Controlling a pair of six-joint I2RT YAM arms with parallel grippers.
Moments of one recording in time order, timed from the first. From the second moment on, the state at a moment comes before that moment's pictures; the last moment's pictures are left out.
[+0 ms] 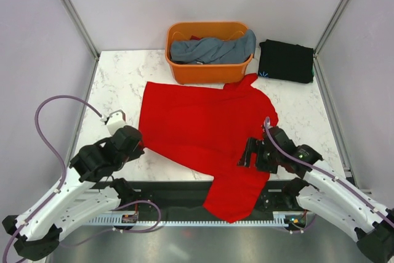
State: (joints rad) left arm -0.78 0.65 0.88 -1.17 -0.54 -0.95; right arm 0.60 0.75 0.56 -0.78 -0.15 0.83
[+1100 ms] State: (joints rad) left arm -0.78 0.60 0.84 -1.23 -0.49 -1.08; right arm 1.92 1.48 0.81 -0.94 0.41 1.70
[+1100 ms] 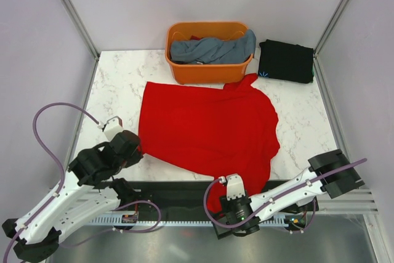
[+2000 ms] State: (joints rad) left arm -0.76 0.89 0.92 -1.11 -0.40 -0.80; right arm 1.37 1.32 1.21 -1.27 0.79 1.24
